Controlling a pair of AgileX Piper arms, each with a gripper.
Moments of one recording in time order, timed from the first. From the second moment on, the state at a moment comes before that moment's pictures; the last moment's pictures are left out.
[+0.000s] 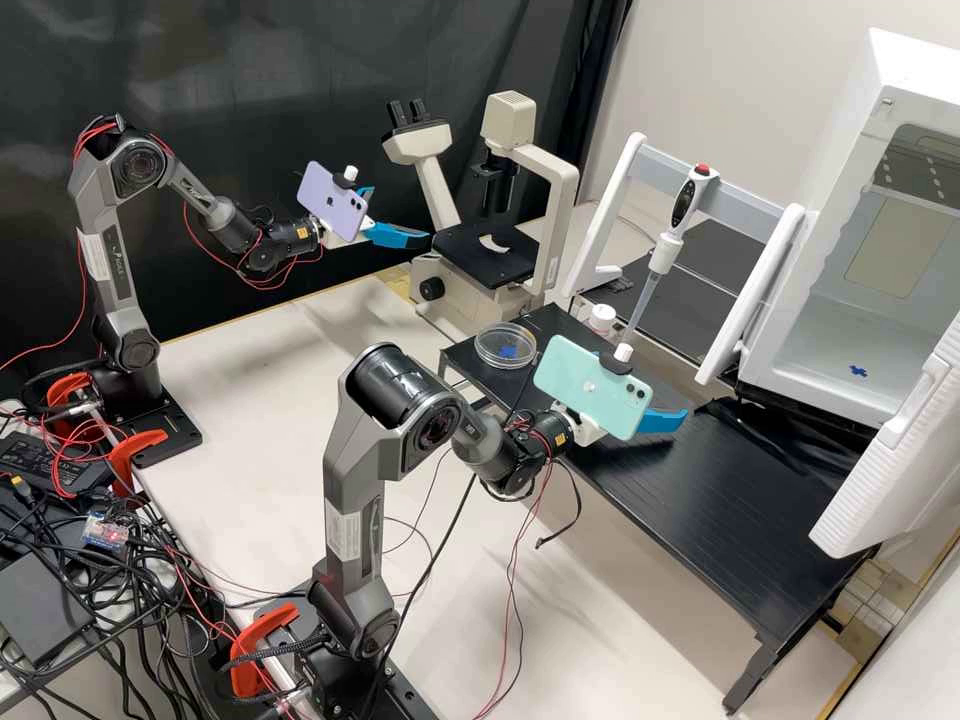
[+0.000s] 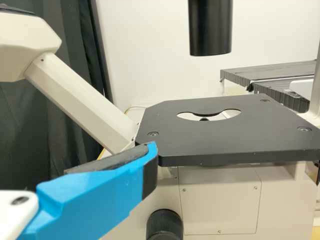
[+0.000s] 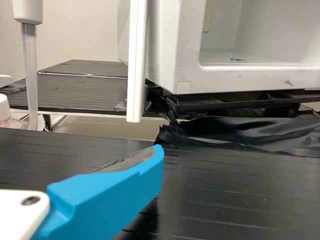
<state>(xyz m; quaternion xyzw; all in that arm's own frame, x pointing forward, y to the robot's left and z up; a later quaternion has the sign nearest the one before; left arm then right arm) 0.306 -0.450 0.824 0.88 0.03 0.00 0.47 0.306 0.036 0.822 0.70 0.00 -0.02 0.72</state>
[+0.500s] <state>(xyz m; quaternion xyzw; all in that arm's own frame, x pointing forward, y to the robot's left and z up) 0.306 -0.450 0.824 0.88 0.03 0.00 0.47 0.266 0.073 0.826 0.71 0.03 0.03 0.70</state>
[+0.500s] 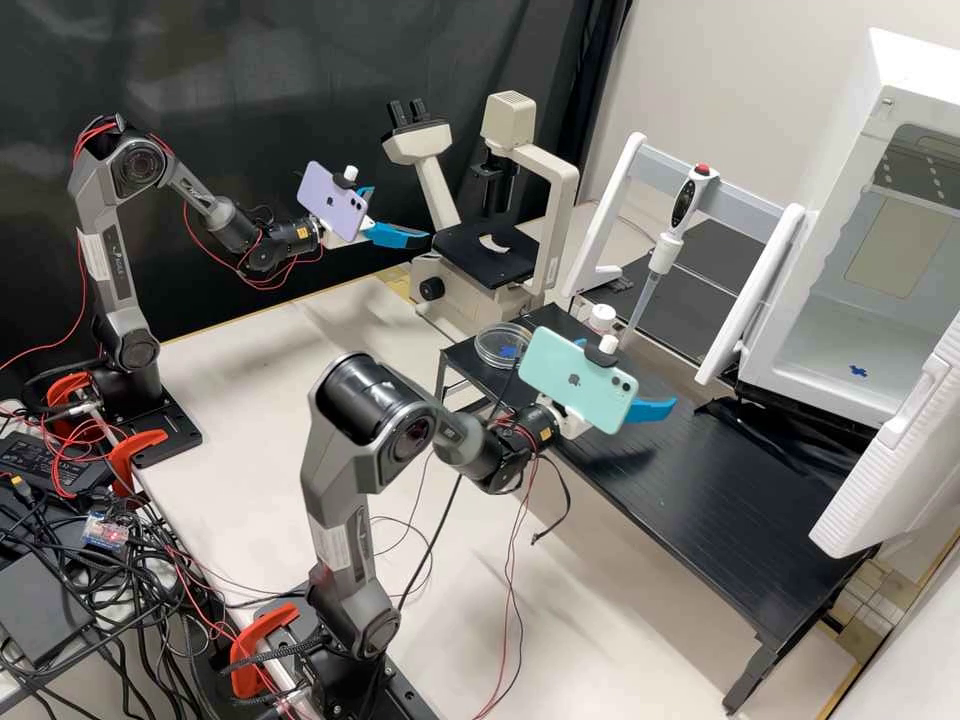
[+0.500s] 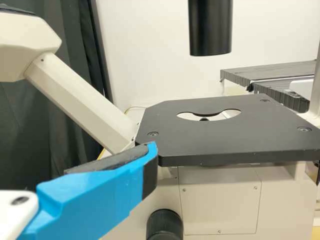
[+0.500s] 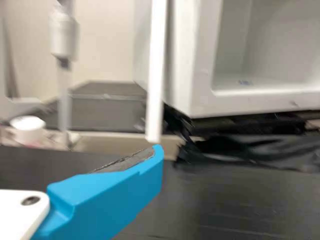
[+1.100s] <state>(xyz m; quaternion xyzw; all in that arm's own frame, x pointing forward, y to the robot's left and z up) 0.306 -0.450 0.824 0.88 0.03 0.00 0.47 0.201 0.145 0.769 0.67 0.17 0.06 0.72</state>
